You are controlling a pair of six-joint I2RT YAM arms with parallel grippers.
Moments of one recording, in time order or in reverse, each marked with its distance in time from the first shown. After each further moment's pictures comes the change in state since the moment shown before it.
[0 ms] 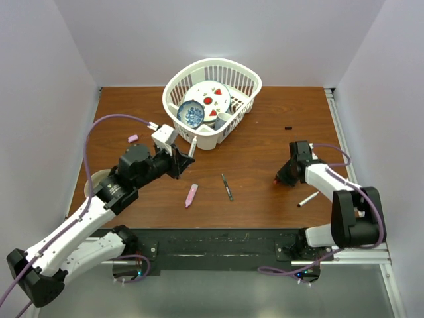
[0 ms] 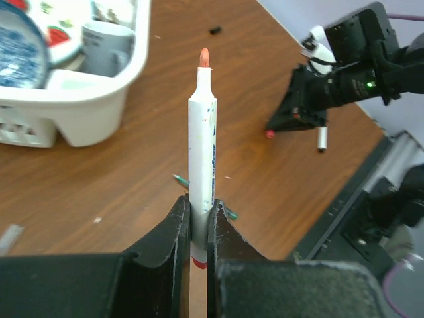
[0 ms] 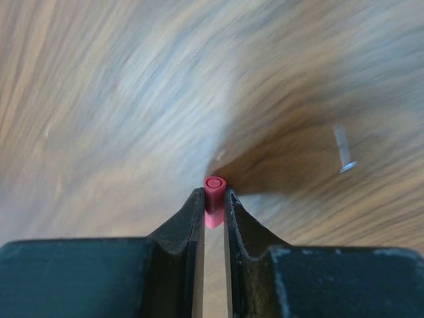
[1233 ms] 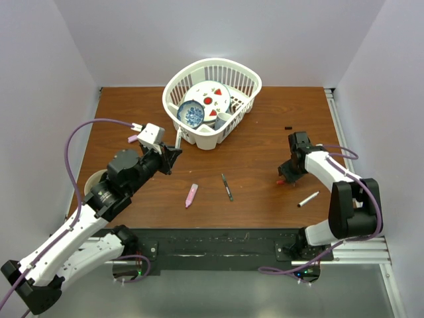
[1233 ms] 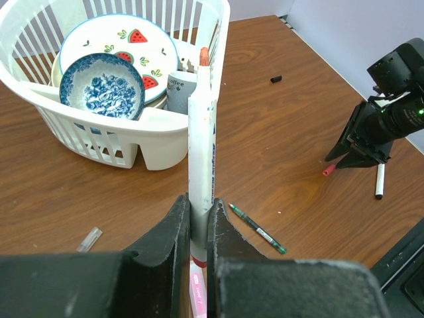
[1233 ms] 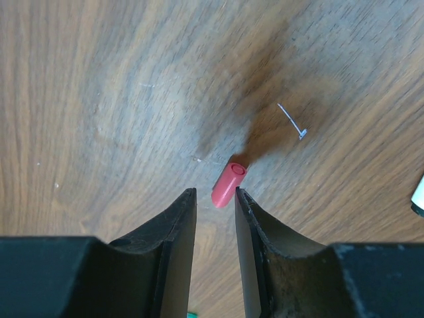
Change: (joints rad) left arm 0.000 -0.088 -0.004 0.010 -0.190 0.060; right arm -0.003 0.063 0.166 -0.266 0.113 0.257
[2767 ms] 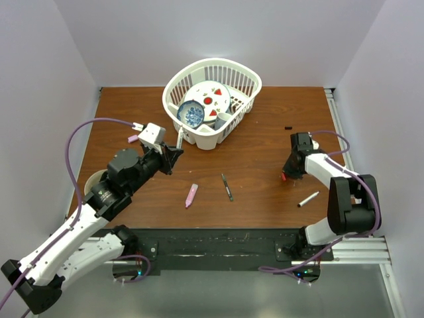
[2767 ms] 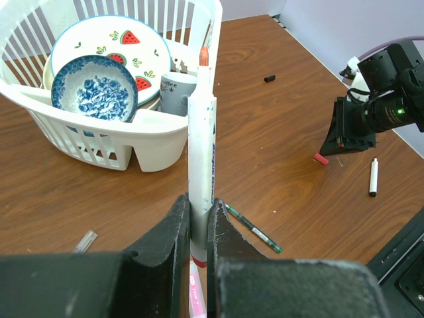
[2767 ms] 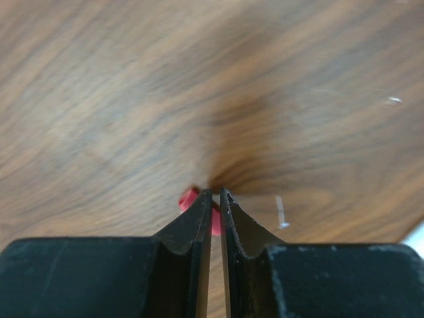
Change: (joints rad) left arm 0.000 0.007 0.006 0.004 0.025 0.000; right arm -0.032 0.034 -0.054 0.230 0.030 -0.548
